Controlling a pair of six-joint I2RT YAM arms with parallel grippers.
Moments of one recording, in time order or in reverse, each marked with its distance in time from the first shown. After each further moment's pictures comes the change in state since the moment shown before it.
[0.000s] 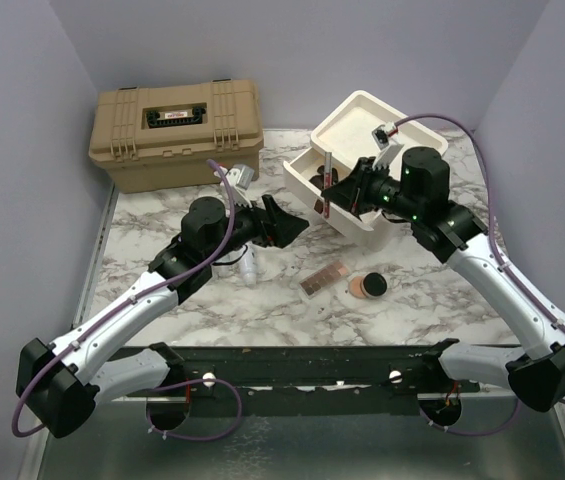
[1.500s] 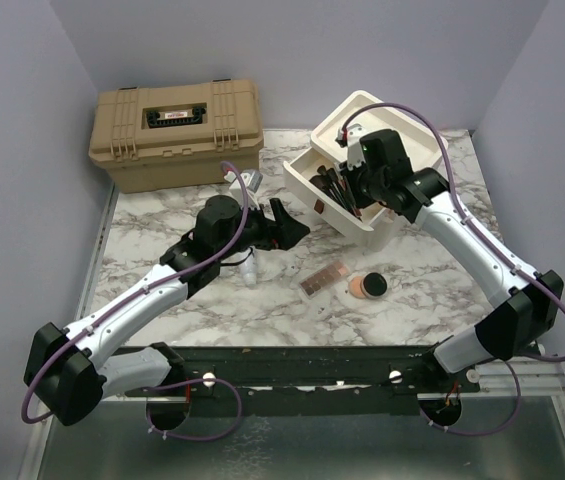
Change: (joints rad) left arm 0.000 0.074 -0.003 -0.069 -0.037 -0.018; right arm 0.000 0.308 0.298 -0.454 0.431 -0.573
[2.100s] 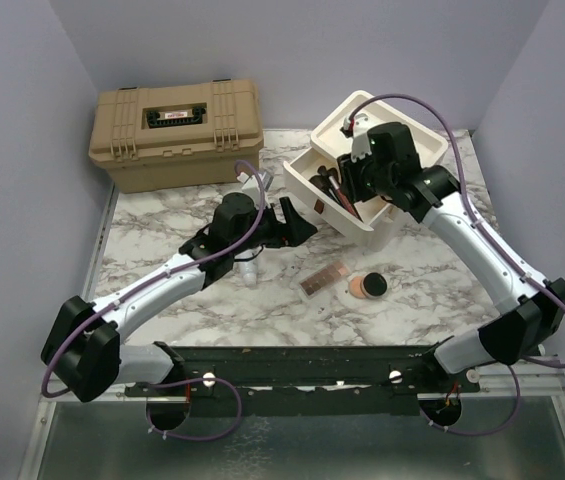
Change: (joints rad) left arm 0.000 0.148 0.000 0.098 0.013 -0.054; right arm 0.000 -0.028 0.052 0.004 -0.041 0.040
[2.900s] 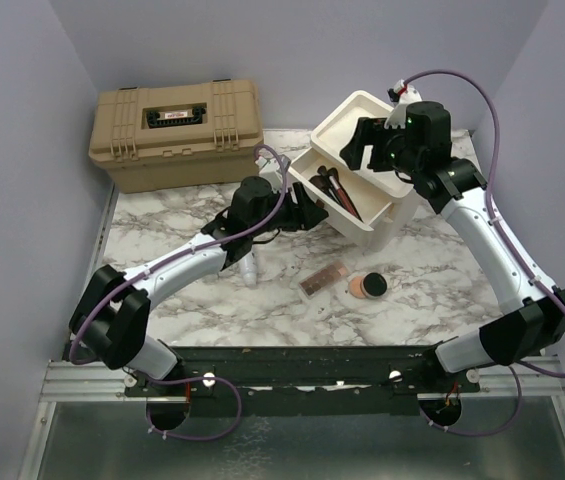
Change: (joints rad) left arm 0.000 0.199 0.137 0.097 0.021 0.035; right arm -0.158 -0.016 0.019 0.207 -0.089 0.271
